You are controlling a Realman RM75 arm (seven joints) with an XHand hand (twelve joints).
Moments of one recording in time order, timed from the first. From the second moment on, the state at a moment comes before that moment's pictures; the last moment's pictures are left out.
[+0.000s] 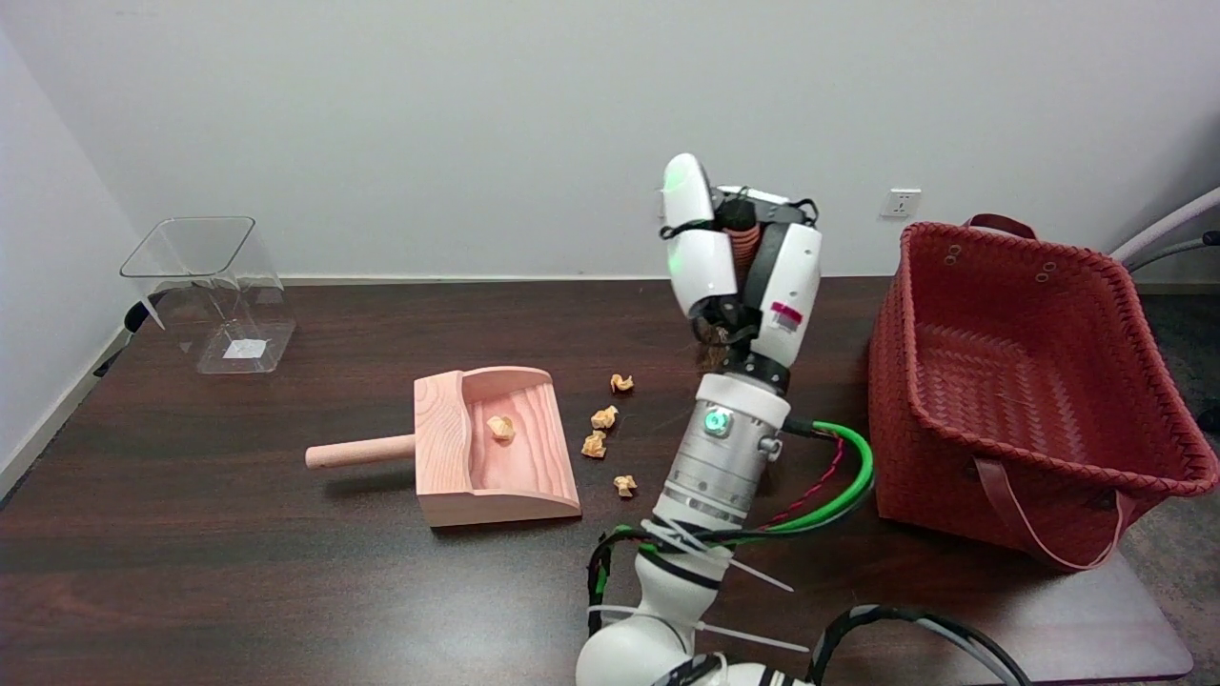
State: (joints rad) arm 0.20 -1.69 -2.30 1.21 1.02 1.65 0.07
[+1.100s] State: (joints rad) arm 0.25 -1.76 -2.31 0.86 1.10 1.73 -0.07
